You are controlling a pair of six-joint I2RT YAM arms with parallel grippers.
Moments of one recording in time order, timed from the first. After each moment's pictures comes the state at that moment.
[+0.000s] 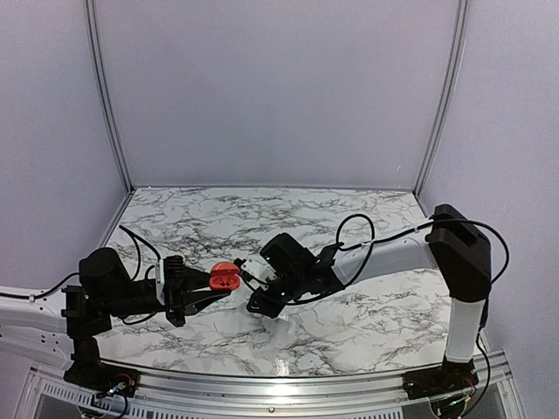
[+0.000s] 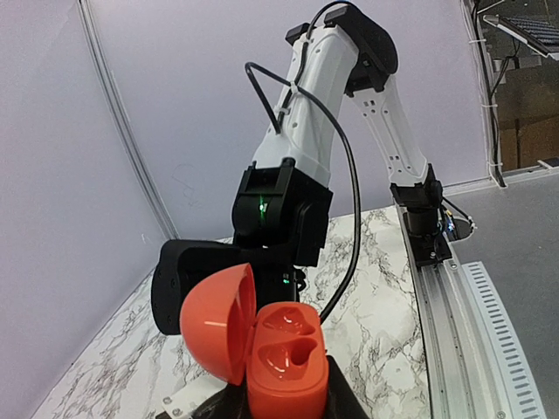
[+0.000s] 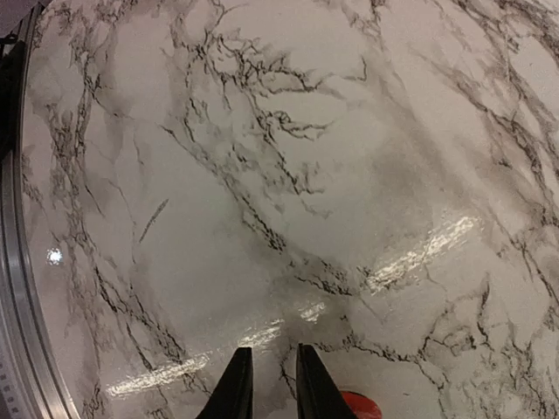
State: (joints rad) left arm -1.11 0.88 0.37 0.54 0.24 0.29; right arm 1.05 1.95 1.23 -0.15 -0.24 0.12
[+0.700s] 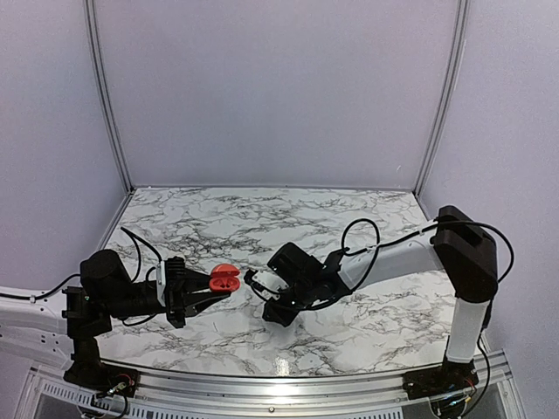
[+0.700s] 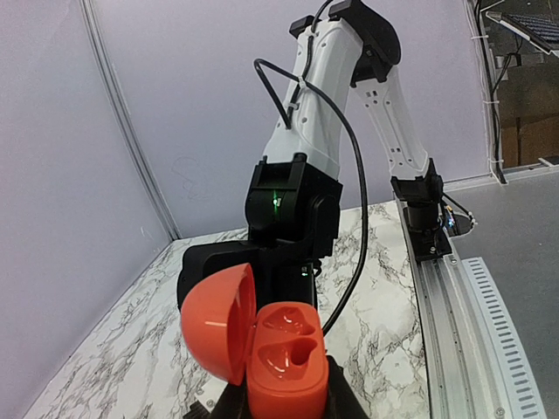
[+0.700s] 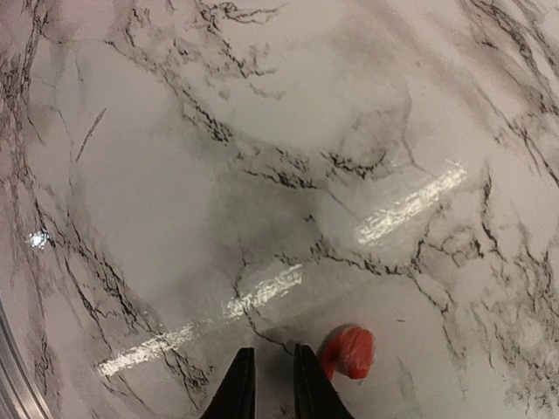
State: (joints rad) left arm -1.11 0.88 0.36 0.54 0.23 0.29; right arm 1.06 1.94 1.16 -0.23 -0.17 0.13
